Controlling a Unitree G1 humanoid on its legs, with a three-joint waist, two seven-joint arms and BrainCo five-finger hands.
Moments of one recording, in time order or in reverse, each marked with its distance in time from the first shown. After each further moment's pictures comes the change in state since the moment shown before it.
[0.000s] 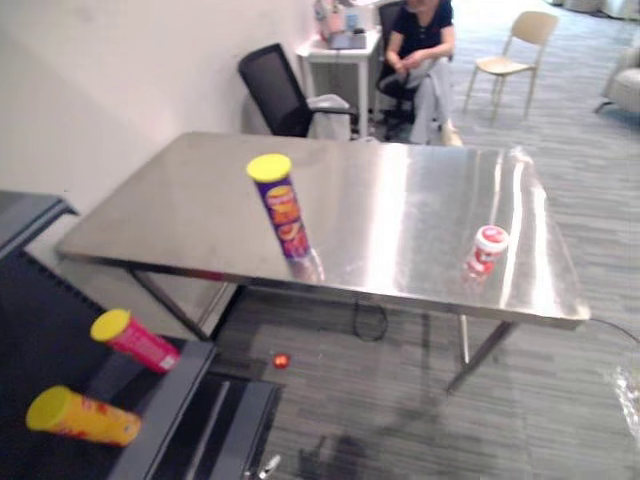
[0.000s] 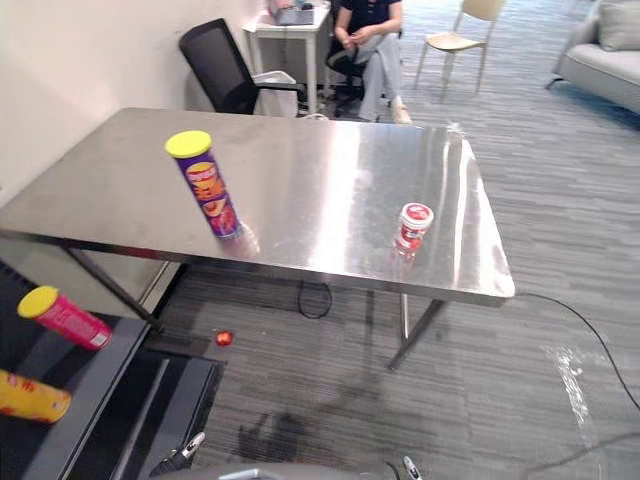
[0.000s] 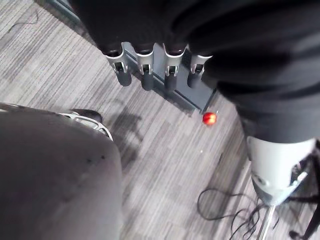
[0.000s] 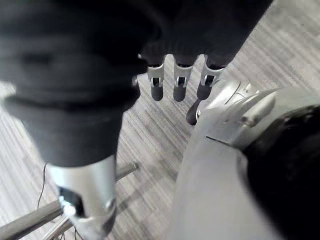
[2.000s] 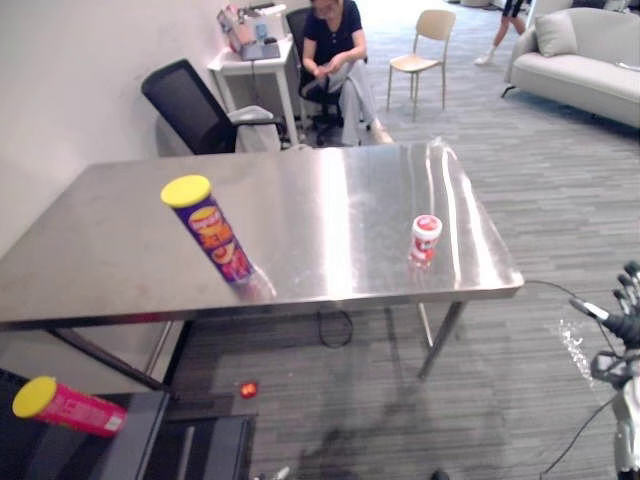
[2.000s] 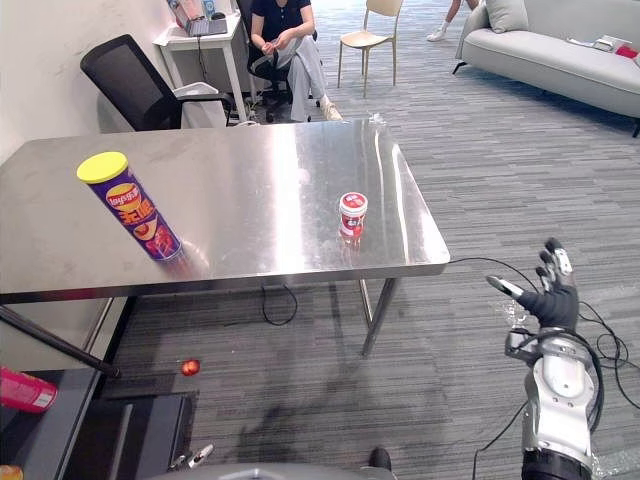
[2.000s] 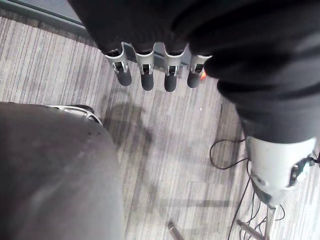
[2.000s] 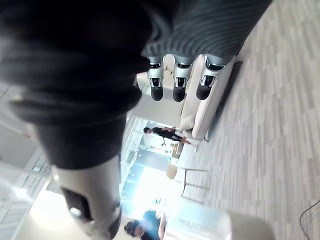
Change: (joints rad) left arm 0.089 0.014 -0.056 -0.097 0.031 0.001 -0.034; right arm -0.074 -0.377 0.148 -1.120 -0.162 -0.079 -0.007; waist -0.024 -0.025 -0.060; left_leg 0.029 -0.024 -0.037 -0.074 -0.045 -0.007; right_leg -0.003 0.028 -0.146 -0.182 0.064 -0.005
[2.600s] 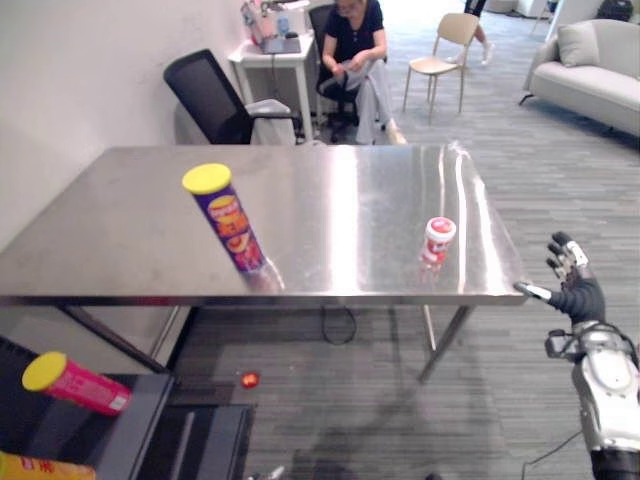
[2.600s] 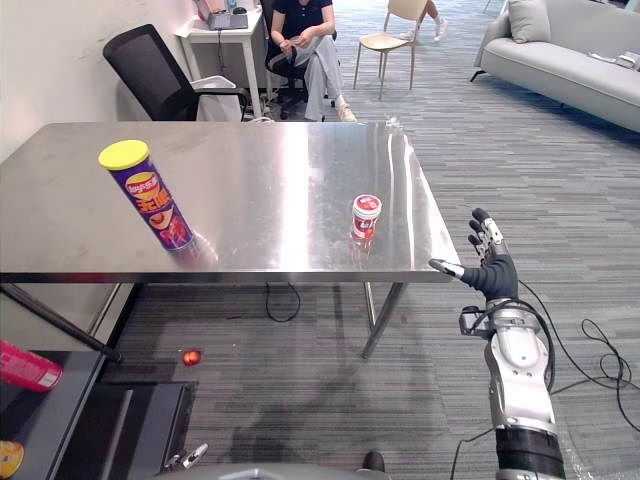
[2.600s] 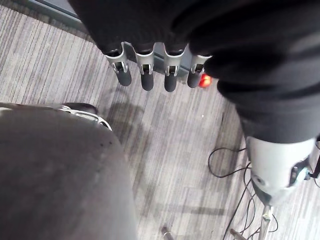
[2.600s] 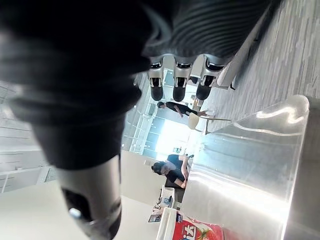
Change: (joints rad) left arm 0.004 0.007 0.010 -0.016 0.001 0.001 0.001; right arm -0.111 -0.003 0.156 0.044 0.009 0.000 0.001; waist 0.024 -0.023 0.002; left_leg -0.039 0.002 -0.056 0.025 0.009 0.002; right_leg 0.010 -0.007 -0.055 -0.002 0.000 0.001
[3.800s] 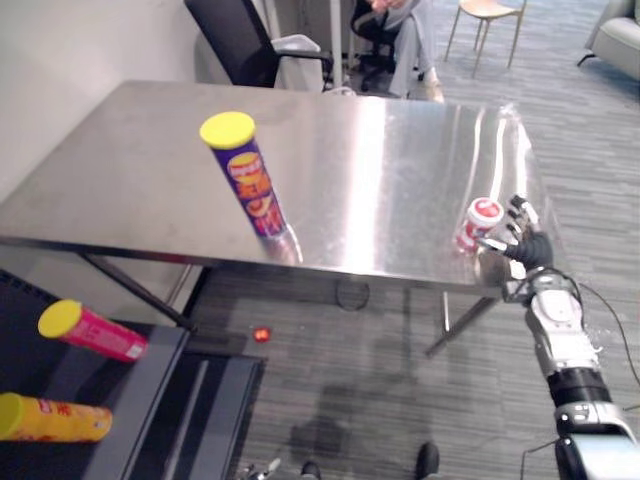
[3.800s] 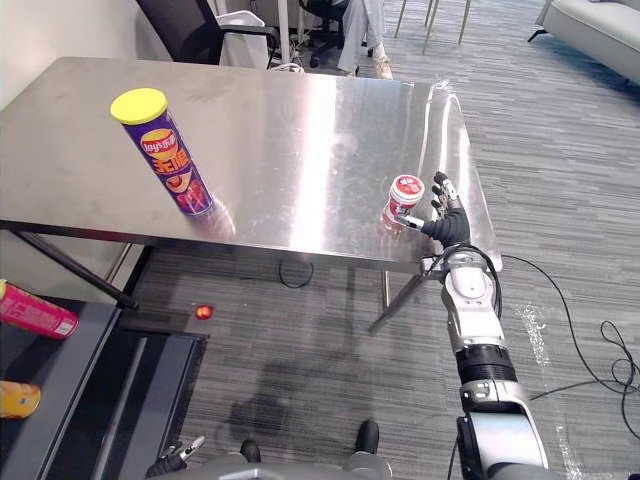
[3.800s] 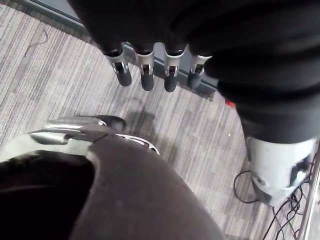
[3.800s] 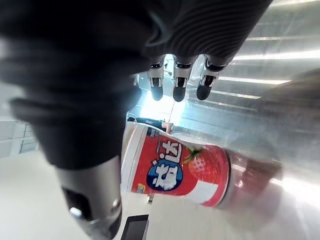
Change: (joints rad) left arm -0.009 0.018 -0.011 -0.027 0.008 0.013 0.028; right arm -0.376 0.021 0.165 0.291 -0.019 0.038 -0.078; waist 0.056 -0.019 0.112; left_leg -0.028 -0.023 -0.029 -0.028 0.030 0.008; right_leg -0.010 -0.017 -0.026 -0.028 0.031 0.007
